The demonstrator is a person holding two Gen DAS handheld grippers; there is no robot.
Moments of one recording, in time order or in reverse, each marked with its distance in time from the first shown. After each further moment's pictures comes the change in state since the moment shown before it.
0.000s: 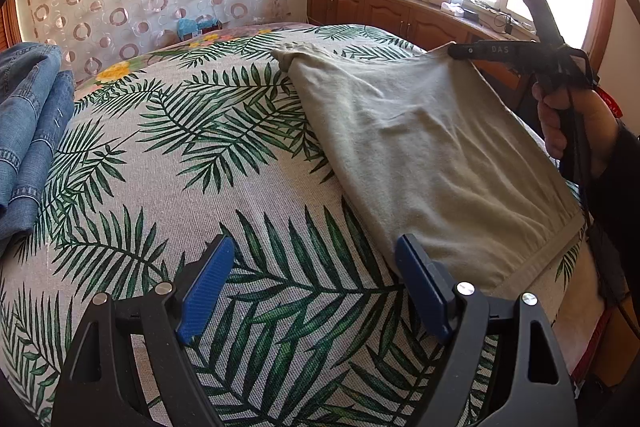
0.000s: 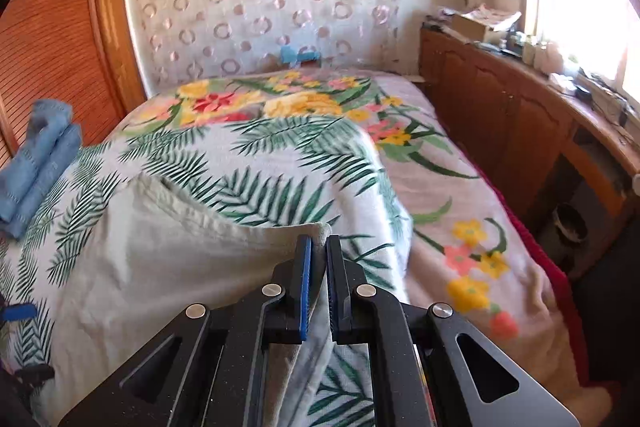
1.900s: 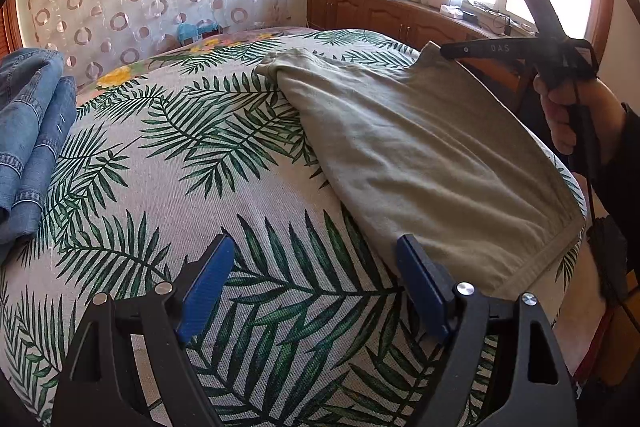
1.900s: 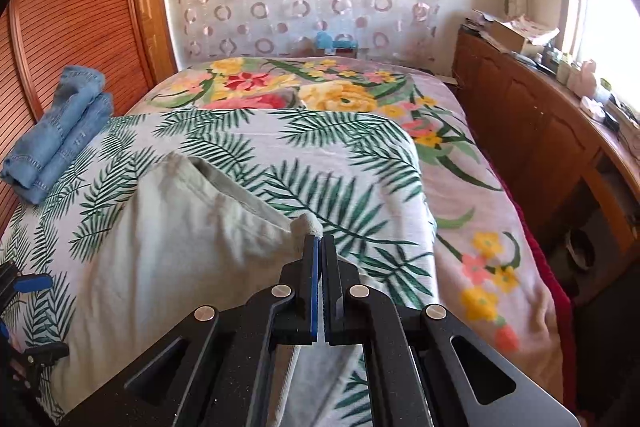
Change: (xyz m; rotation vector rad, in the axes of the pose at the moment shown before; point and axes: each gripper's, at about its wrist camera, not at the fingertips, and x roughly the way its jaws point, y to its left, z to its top) left arm -0.003 -0.004 0.000 0.006 -0.014 0.008; right arm 0.010 0.026 0.011 -0.112 0.060 0.056
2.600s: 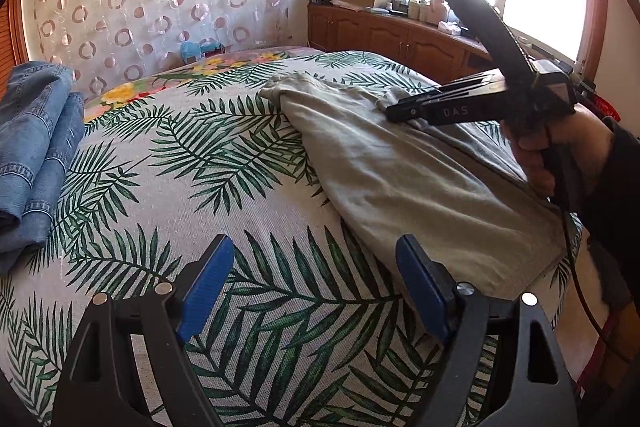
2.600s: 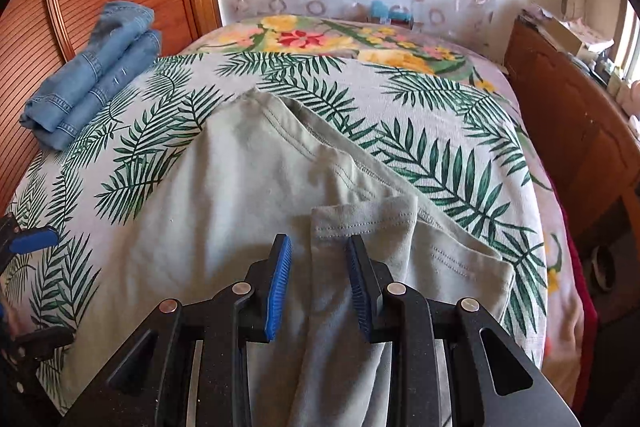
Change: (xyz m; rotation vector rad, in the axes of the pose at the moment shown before) left arm -0.011 0.000 0.001 0.007 -0.068 0.008; right arm 0.024 0.064 -0.005 -0.127 0.124 0.129
